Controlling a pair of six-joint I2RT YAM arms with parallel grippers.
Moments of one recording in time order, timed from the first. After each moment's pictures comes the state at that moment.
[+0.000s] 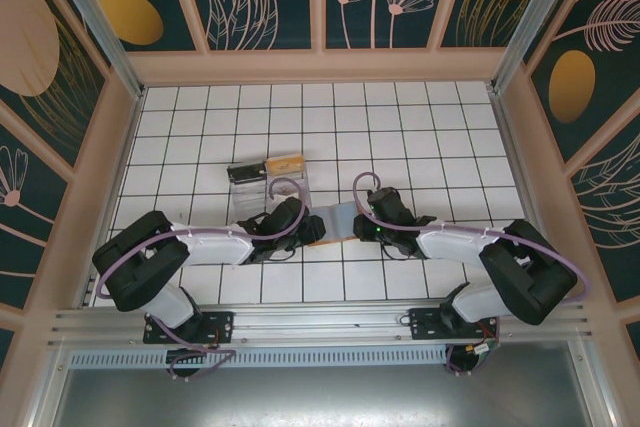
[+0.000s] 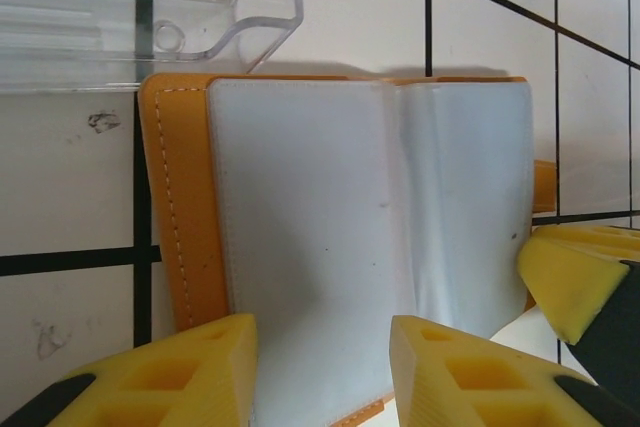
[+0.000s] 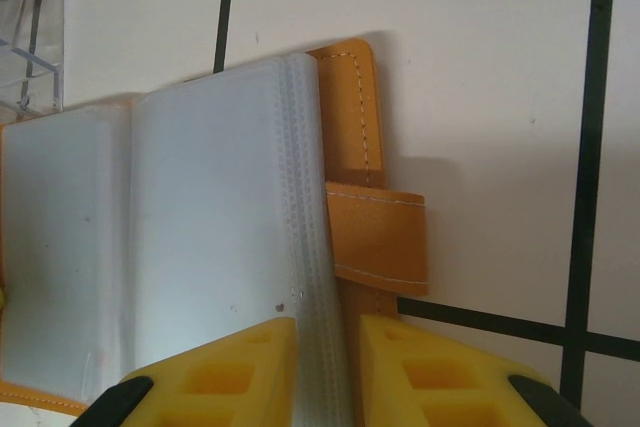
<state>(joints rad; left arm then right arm) -0.92 1.57 0.60 0.16 -0.04 -1.08 0.71 1.38 0.47 0.03 -0.03 0.66</state>
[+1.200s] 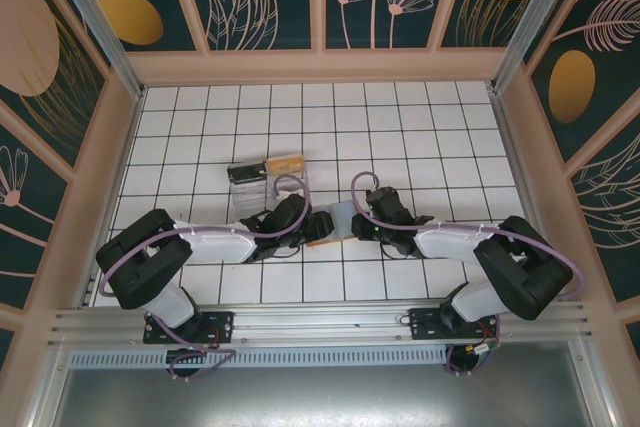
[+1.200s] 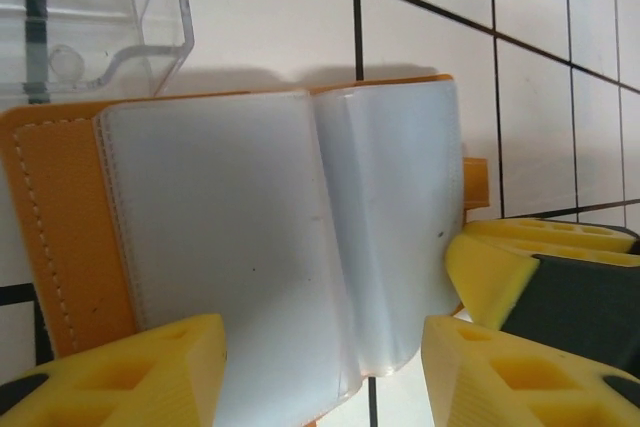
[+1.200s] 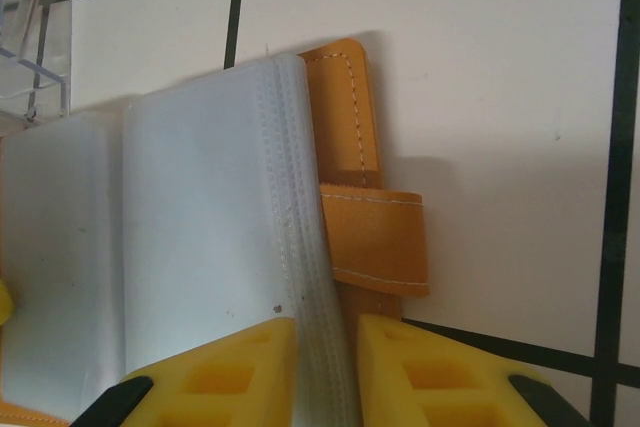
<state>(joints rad) -0.92 1.58 0.63 0.21 -0.01 -1.07 0.71 1.42 0.47 0.08 -0.04 0.67</state>
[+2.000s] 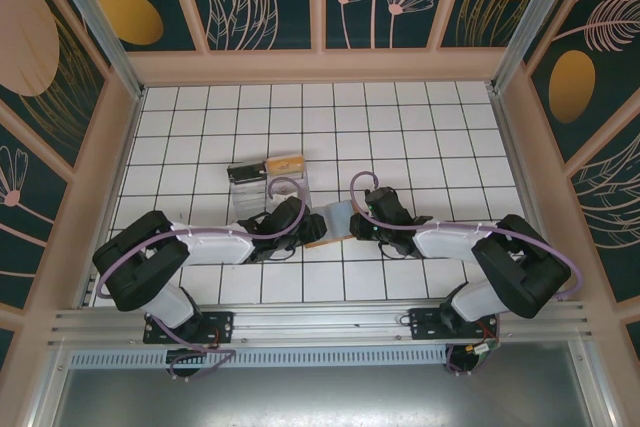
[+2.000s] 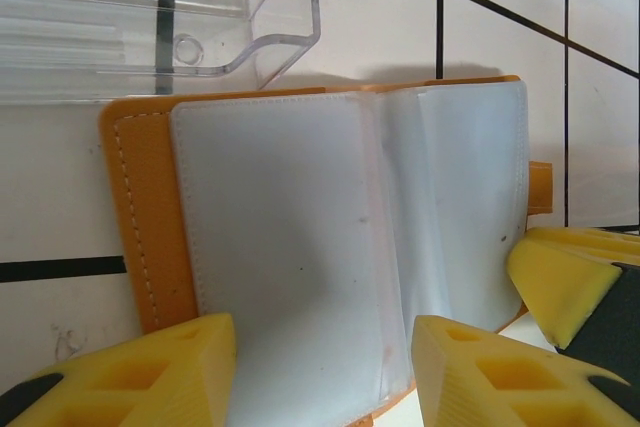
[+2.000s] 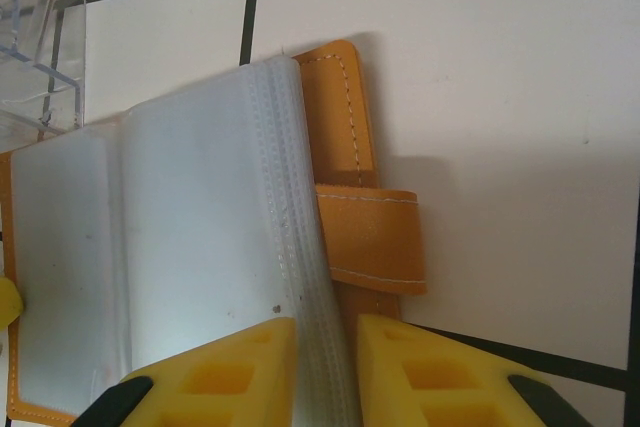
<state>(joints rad) -0.92 1.57 0.61 0.14 -0.07 -1.09 0.72 1.43 0.47 0.10 -0.05 0.68</state>
